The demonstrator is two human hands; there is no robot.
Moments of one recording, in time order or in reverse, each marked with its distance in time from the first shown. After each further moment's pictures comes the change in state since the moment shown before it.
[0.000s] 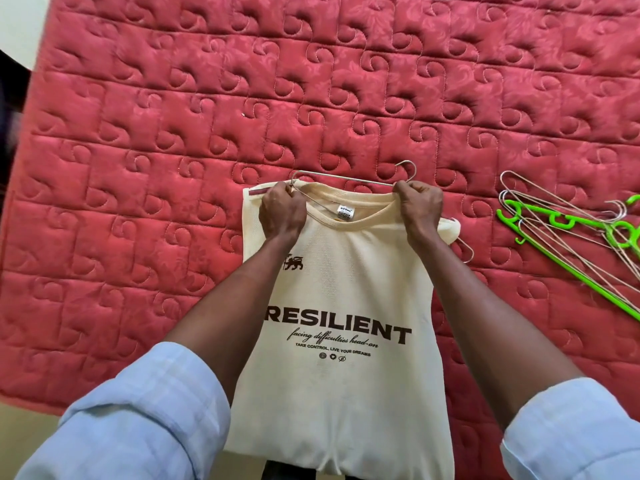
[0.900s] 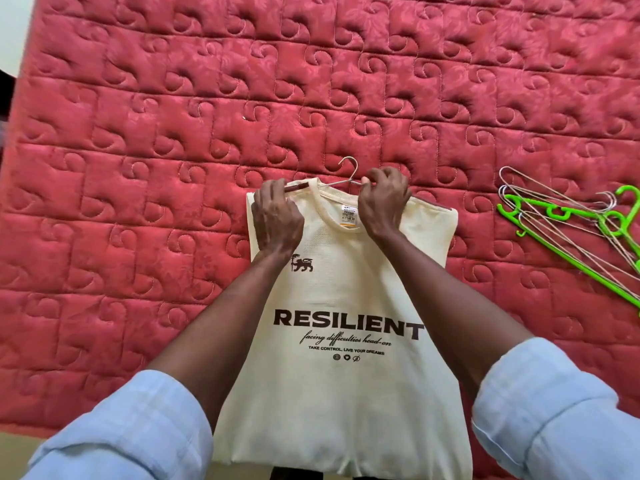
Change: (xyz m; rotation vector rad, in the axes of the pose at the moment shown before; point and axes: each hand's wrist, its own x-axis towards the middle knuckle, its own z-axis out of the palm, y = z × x) left_hand 0.003 -0.039 -0.010 0.052 0.071 0.362; right_hand -0.030 -0.019 0.062 -0.440 0.074 -0.340
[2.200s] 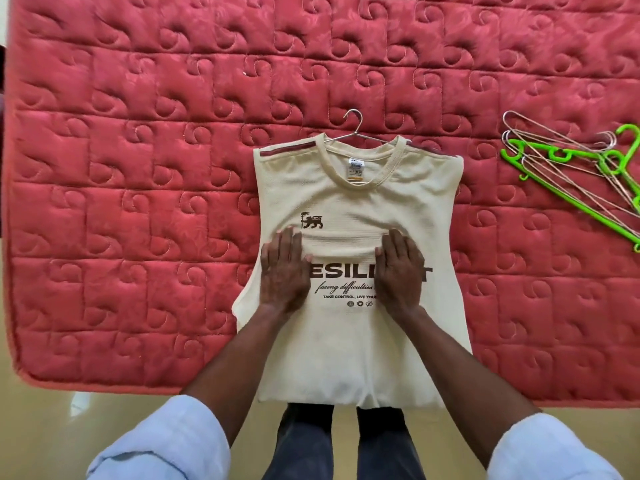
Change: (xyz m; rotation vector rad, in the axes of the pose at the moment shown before) left_hand -0.167 -0.077 -0.033 0.315 -0.364 0.274; right_hand -0.209 0.102 -0.004 -0.243 0.003 -0.193
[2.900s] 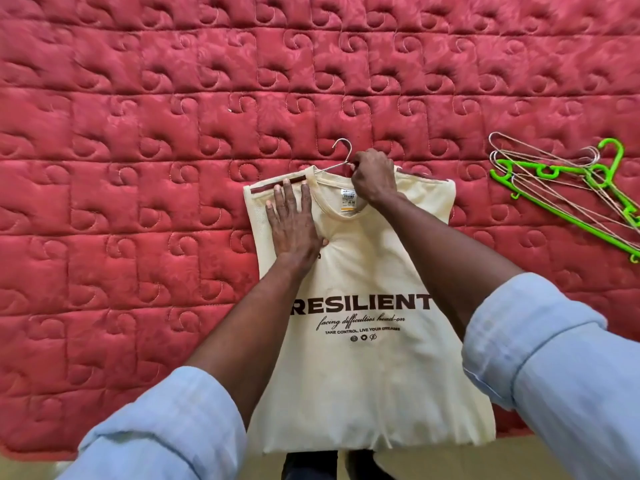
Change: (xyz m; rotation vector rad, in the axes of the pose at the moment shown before) left_hand 0.151 0.036 -0.028 0.114 -0.215 -0.109; right_hand 0.240 -0.067 -0.011 -0.046 -0.222 0.009
